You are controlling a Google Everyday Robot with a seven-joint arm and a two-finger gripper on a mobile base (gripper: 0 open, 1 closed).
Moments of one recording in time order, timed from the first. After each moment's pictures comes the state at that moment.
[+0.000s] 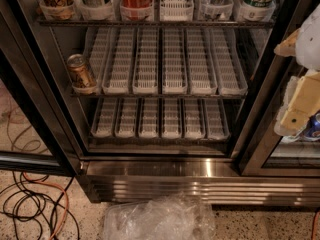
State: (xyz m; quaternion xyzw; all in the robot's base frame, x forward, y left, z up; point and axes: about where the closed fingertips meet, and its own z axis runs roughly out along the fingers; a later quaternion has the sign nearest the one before) arm 0.438 -0.217 0.976 -0.60 0.78 -0.03 0.16
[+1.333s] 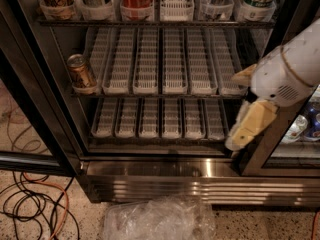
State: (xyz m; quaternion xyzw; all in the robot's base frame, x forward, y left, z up) arm 0.460 -0.162 0.904 -0.59 0.76 0.10 0.23
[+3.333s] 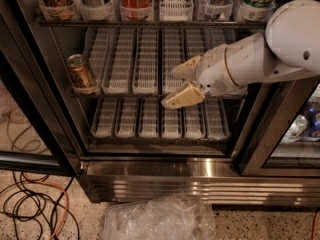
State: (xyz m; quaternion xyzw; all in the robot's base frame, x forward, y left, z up) arm 0.536 -0.041 0.904 -0.58 0.69 0.17 0.41
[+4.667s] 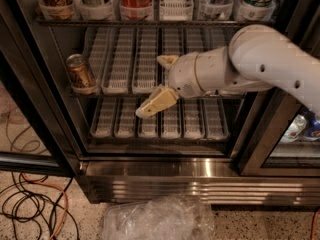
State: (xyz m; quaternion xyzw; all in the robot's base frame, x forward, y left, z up) arm 0.573 0.019 0.885 -0.56 0.65 0.21 0.47
